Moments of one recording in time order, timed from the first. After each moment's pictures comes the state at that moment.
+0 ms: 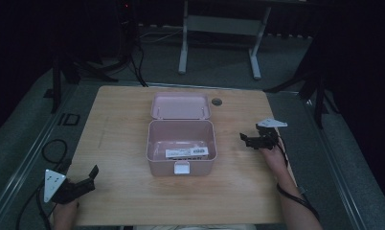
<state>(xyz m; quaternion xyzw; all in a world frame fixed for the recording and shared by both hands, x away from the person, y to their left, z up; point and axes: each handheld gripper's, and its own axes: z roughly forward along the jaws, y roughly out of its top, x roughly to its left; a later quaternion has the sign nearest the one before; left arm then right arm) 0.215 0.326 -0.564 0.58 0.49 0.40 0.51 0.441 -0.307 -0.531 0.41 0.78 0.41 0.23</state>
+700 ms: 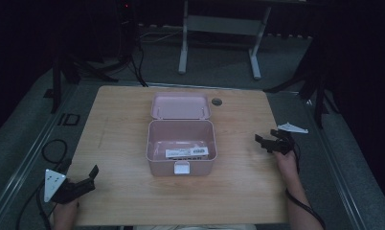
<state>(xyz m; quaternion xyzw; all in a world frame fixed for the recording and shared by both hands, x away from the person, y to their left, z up) 0.216 0.325 -0.564 0.58 0.49 0.40 0.51 0.431 -0.365 -0.542 0.48 0.73 0.44 0.21</state>
